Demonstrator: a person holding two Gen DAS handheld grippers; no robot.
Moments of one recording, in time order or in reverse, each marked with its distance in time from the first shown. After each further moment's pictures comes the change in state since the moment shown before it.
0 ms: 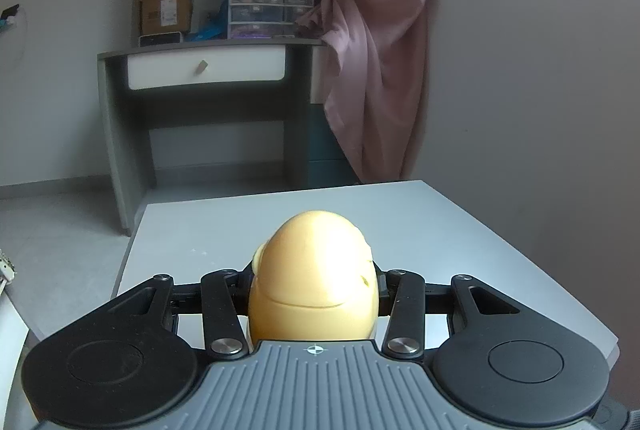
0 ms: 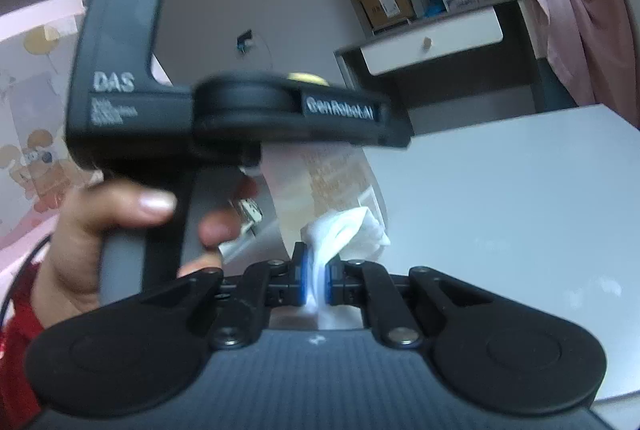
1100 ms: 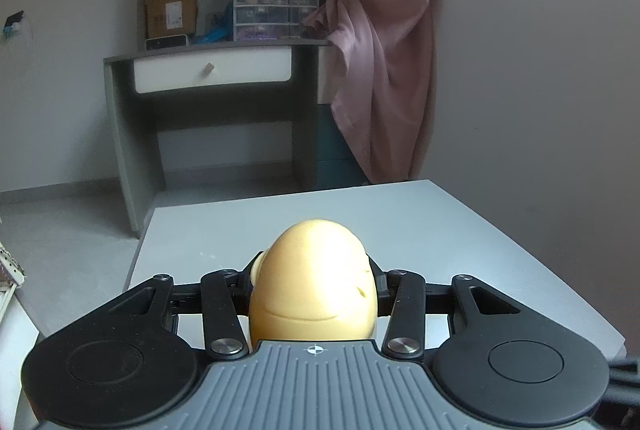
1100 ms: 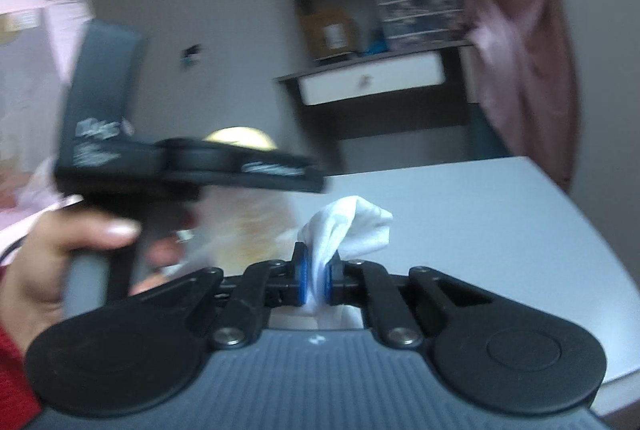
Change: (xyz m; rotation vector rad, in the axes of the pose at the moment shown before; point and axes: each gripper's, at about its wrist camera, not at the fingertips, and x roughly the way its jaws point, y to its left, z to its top) left arm -0.006 0.009 0.001 0.022 0.003 0.031; right arm -0.026 -0.001 0.008 -0.084 -0.085 -0.187
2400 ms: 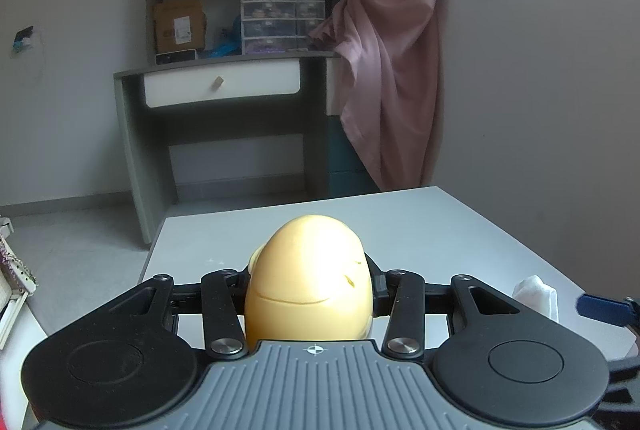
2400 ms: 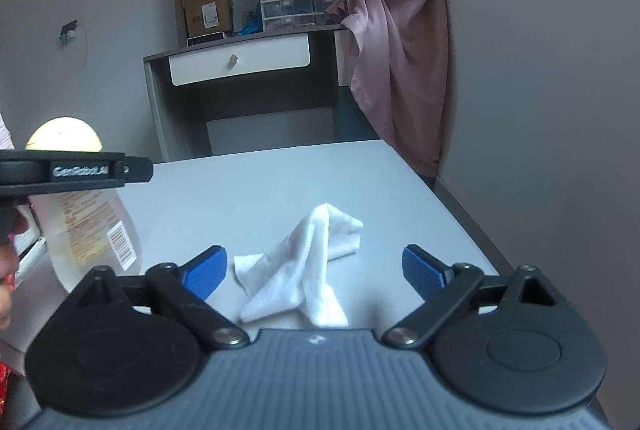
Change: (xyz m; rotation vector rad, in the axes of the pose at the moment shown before) left arm -0.005 0.005 -0.001 0.027 -0.043 0.035; right arm 0.012 -0.049 0.004 0.034 0.069 -0.466
